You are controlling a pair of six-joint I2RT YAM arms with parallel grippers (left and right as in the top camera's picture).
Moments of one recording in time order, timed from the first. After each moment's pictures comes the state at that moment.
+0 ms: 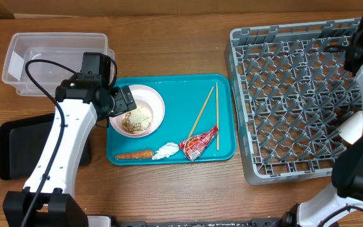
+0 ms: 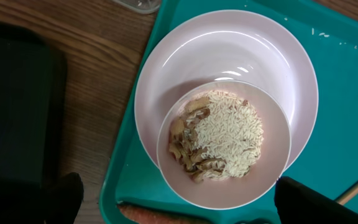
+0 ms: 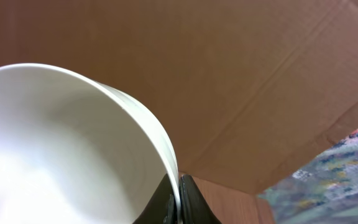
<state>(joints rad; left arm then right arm) -0.07 1.55 1.26 -0.99 -0.05 -0.46 -0.31 1.88 1.65 -0.59 1.27 0.36</state>
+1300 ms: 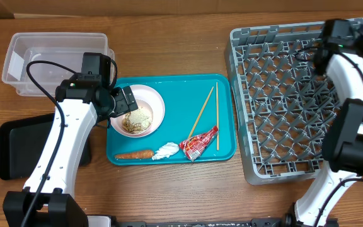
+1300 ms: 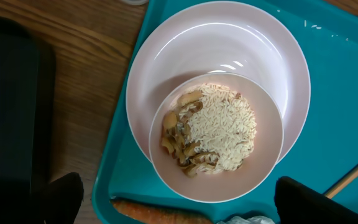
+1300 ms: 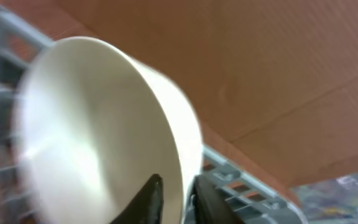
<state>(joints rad) -0.07 1.55 1.26 -1.00 -0.02 -0.46 -0.20 2.10 1.65 -0.62 1.16 0.35</state>
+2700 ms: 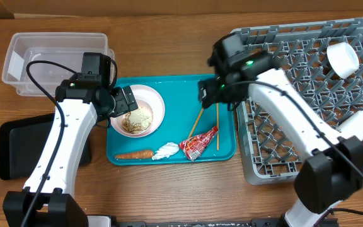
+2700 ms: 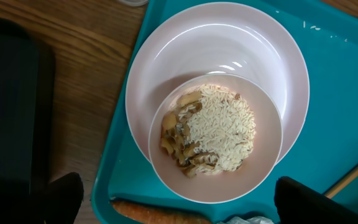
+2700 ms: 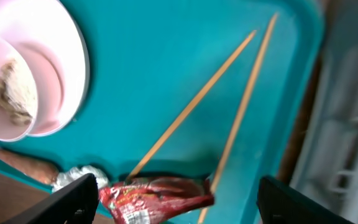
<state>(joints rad) -0.07 1.55 1.26 -1.00 -0.02 -0.46 0.46 1.84 1.60 -1.06 -0.17 0.28</state>
